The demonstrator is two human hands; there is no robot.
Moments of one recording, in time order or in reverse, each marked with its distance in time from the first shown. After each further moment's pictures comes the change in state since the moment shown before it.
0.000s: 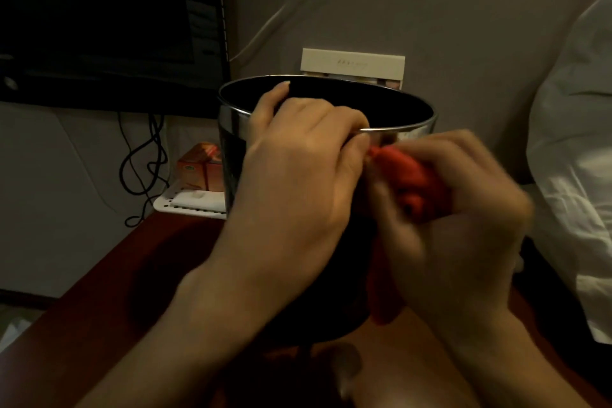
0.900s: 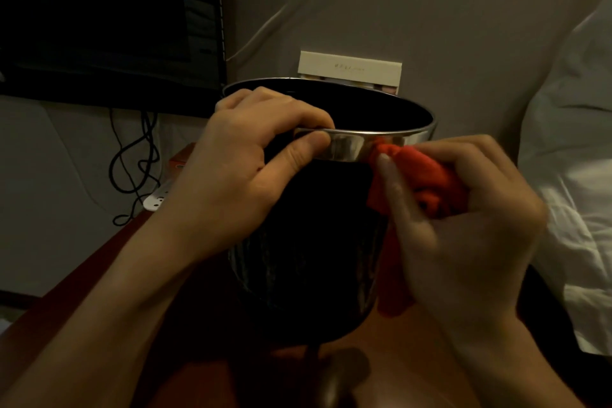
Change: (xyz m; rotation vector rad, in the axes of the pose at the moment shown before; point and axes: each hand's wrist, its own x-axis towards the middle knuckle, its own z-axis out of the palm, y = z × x) left_hand 0.005 -0.038 -0.012 -0.256 -0.059 0.043; right_hand 0.003 0.008 -0.005 -0.061 0.043 0.017
